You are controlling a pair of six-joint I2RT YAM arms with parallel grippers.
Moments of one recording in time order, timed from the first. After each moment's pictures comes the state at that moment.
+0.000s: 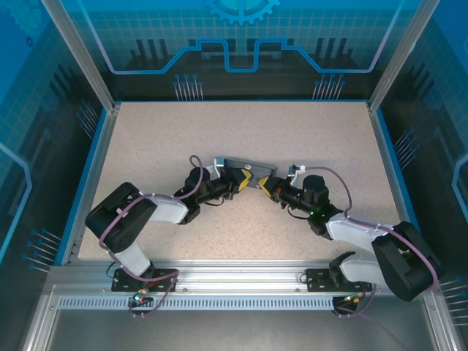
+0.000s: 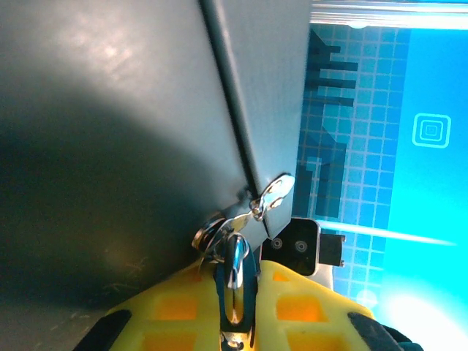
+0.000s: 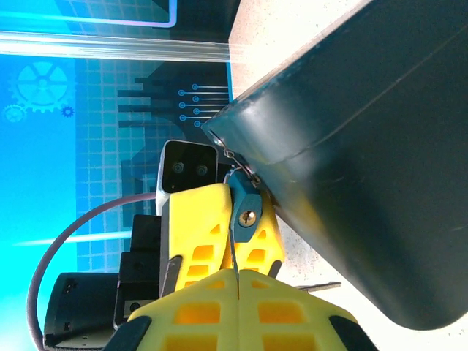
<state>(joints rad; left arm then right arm) -0.61 1.67 0.57 0.94 0.38 -1.56 0.49 1.24 0.34 0.67 -0.42 1.40</state>
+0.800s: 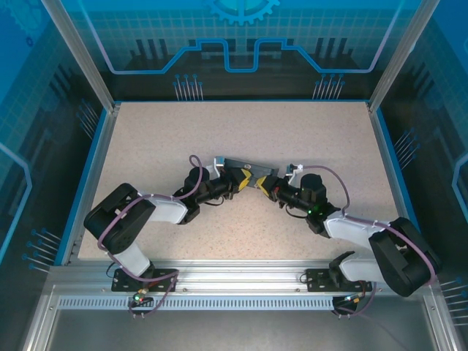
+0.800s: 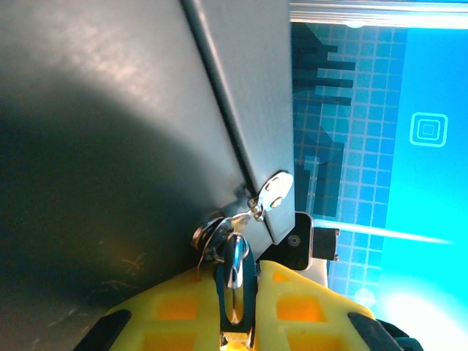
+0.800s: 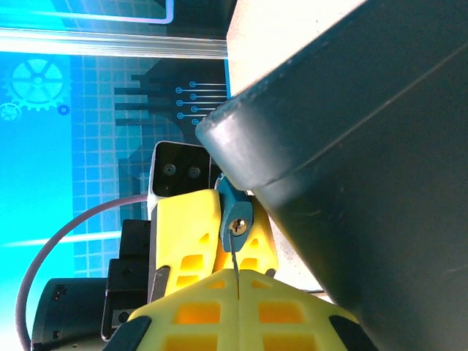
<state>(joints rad) -0.61 1.66 0.57 0.94 0.38 -1.56 0.51 1.27 0.36 0.68 -0.41 1.40</state>
